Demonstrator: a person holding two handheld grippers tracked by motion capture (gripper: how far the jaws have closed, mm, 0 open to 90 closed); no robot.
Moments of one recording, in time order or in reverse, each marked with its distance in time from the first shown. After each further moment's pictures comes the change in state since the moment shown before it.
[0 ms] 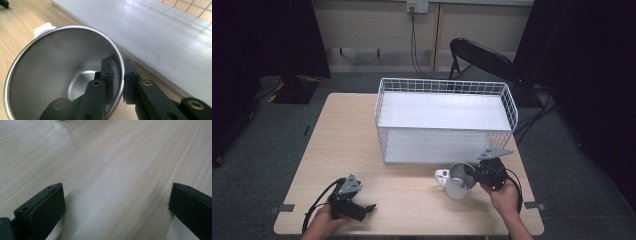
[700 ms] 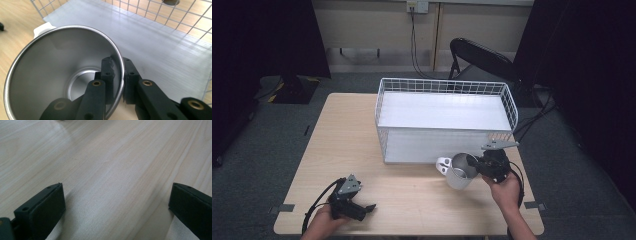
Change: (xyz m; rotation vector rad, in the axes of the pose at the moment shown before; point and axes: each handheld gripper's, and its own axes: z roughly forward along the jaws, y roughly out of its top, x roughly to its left) left arm 0.000 0.000 0.000 0.000 0.000 0.000; right arm -0.005 0.022 -0.012 -0.048 -0.055 0.060
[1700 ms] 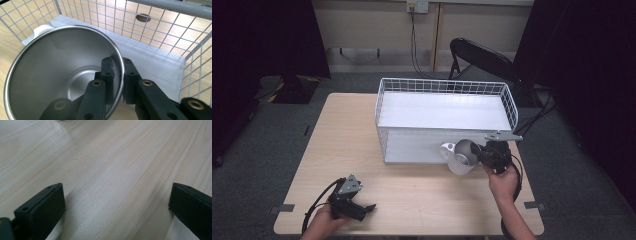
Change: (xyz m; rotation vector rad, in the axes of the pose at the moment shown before) left arm 0.000 0.000 0.000 0.000 0.000 0.000; right arm -0.008 0.017 0.000 -0.091 -0.133 0.061
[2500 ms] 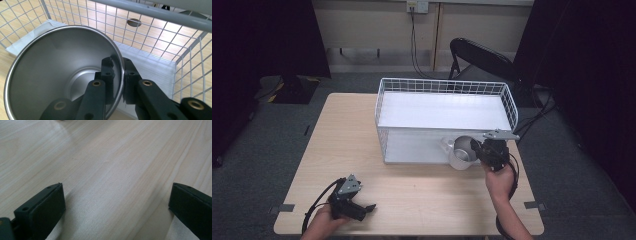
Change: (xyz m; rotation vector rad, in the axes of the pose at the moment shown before) left arm 0.000 0.000 0.000 0.000 0.000 -0.001; right arm 0.001 0.002 0.009 -0.034 -0.075 -0.006
